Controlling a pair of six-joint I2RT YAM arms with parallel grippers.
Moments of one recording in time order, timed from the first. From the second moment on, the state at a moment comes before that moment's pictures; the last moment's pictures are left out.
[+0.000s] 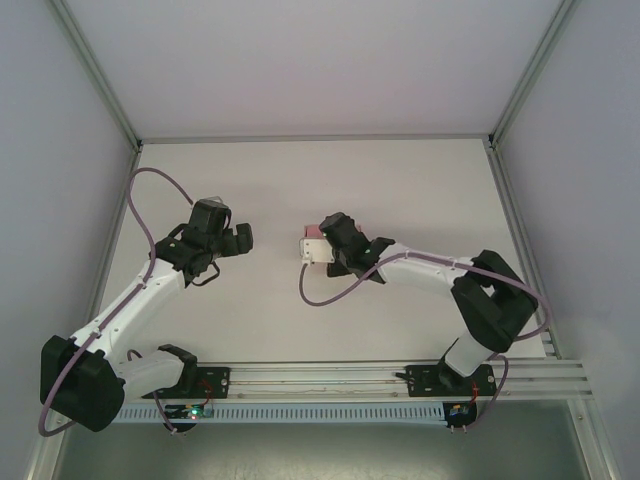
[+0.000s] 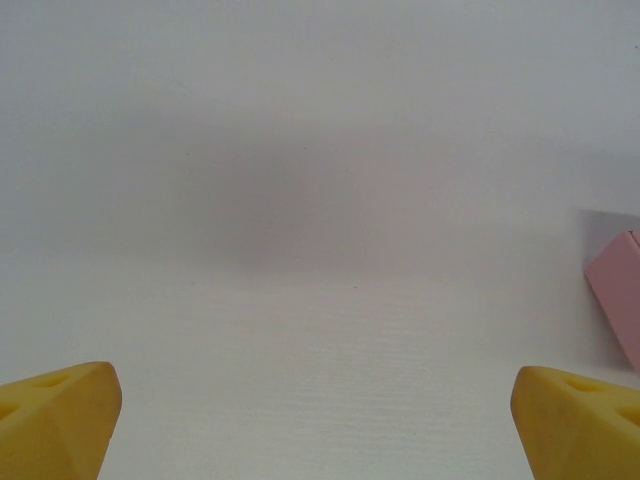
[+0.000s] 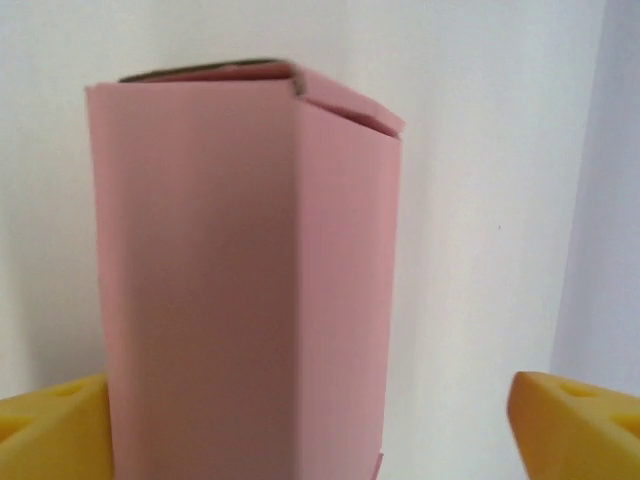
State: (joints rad) left arm -0.33 1.13 0.86 -0.60 -0.17 -0.45; right arm 0.78 1.61 0.94 -0.19 0.25 -0.96
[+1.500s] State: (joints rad) left arm -0.02 1.57 0.38 0.69 -0.06 -0.06; right arm -0.02 1.53 0.24 0.97 0.02 0.04
